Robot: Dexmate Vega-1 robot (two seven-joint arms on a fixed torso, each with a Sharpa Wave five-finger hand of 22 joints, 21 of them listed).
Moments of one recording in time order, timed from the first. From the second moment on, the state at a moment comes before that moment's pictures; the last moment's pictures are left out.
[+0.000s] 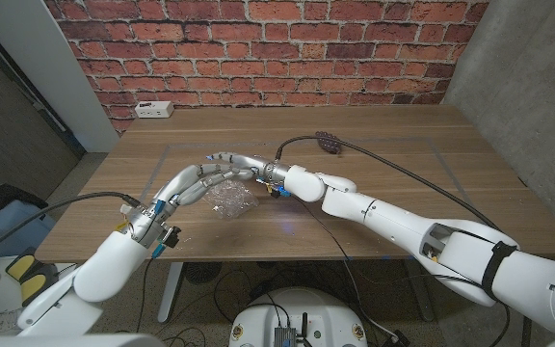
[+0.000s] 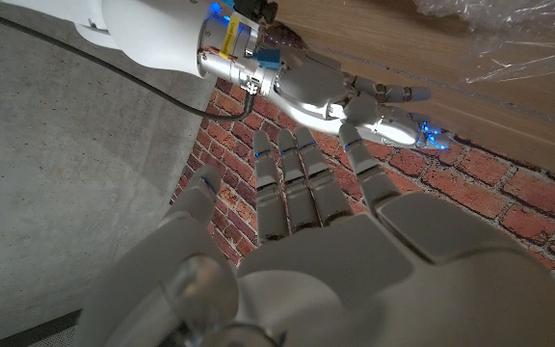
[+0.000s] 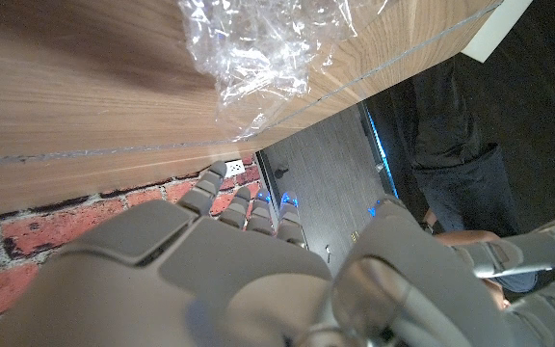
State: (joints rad) left arm 1.70 0.67 -0.15 -2.13 0.16 -0.38 0.10; left_hand 0.31 0.11 0.60 -0.15 0.19 0.65 0.02 0.18 0.19 0.55 0.02 0.18 0.23 0.50 -0.03 0.17 0.17 0.23 0.16 0.43 0.21; right arm -0.44 -0.25 -1.01 -1.17 -0.32 0.32 0.04; right_hand 0.32 0.13 0.14 0.03 0.21 0.06 -0.06 0.18 0.19 0.00 0.01 0.19 0.19 -0.07 -0.01 0.19 0.18 0.05 0.07 0.20 0.18
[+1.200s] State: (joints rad) left arm 1.66 0.65 -0.12 -2.07 0.09 -0.40 0.12; left_hand 0.31 0.09 0.60 -0.15 0.18 0.50 -0.02 0.17 0.18 0.40 0.02 0.19 0.20 0.35 0.01 0.17 0.17 0.15 0.19 0.39 0.20; right arm -0.54 -0.24 -0.85 -1.09 -0.11 0.48 -0.12; right_hand 0.52 0.16 0.40 -0.15 0.22 0.40 0.04 0.33 0.25 0.35 0.09 0.34 0.27 0.32 0.00 0.30 0.26 0.31 0.10 0.27 0.19
